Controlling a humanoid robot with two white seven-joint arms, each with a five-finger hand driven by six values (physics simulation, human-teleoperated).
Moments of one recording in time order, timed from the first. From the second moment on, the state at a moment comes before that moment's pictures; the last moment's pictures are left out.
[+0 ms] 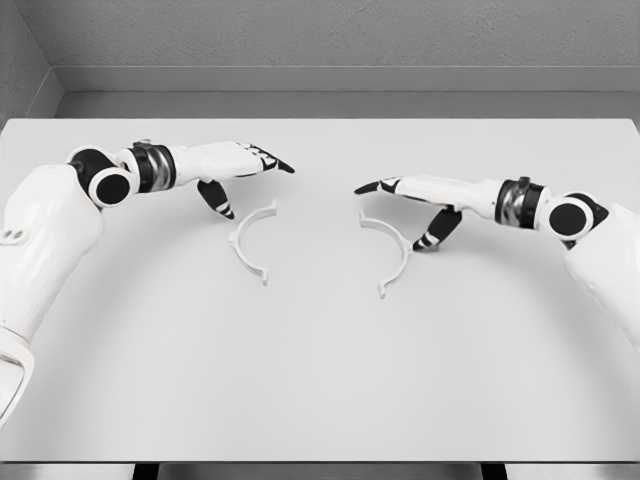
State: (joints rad) left arm -0.87 0.32 -0.61 -0.83 -0.65 -0.61 -0.55; right arm -0.77 -0.45 0.73 -0.89 0.12 -0.61 0.61
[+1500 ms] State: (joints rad) left arm -0.85 0.36 -0.64 -0.90 -0.61 -0.61 -0.54; right arm -0.78 -0.40 0.78 -0.95 0.11 -0.61 0.61
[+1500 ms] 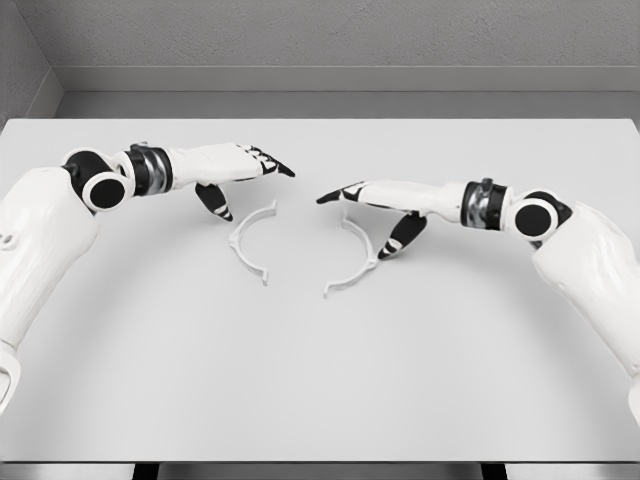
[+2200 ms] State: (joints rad) left arm -0.85 0.35 -0.65 -0.90 -0.61 -0.61 -0.54; right arm -0.81 -0.40 0.77 -0.93 0.10 -0.61 0.61
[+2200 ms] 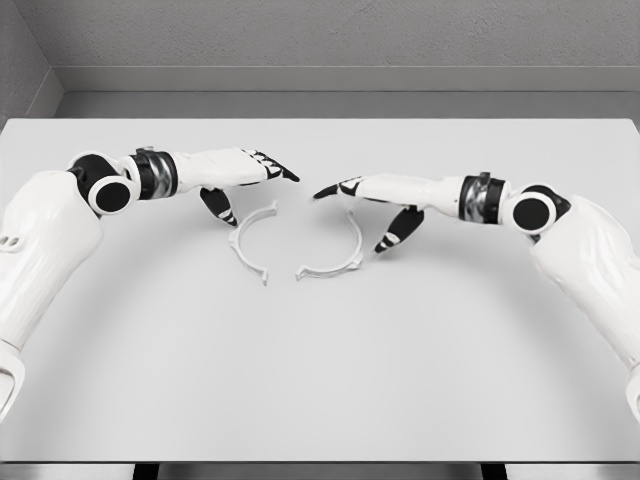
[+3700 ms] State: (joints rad) left arm -0.85 0.30 -0.67 -0.94 -0.60 -0.61 -0.54; right arm -0.86 -0.38 0.32 -0.63 0.10 -0.61 0.61
